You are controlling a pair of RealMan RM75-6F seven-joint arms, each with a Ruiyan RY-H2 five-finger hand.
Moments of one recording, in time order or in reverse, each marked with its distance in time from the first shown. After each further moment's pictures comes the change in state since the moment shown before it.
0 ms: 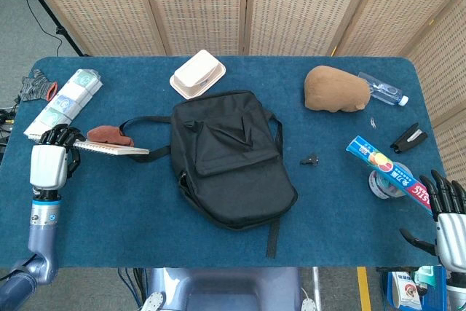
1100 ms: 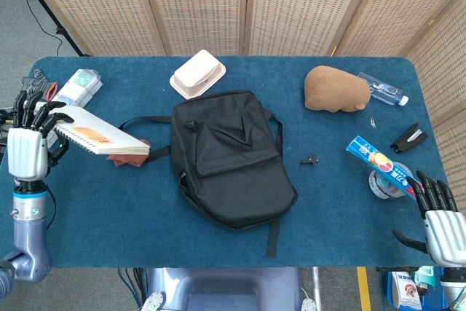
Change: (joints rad) left arm -0.002 0.330 -0.095 -0.625 0.005 0.072 0.126; right arm 0.045 0.032 -0.020 0.003 -0.009 -0.104 0.008
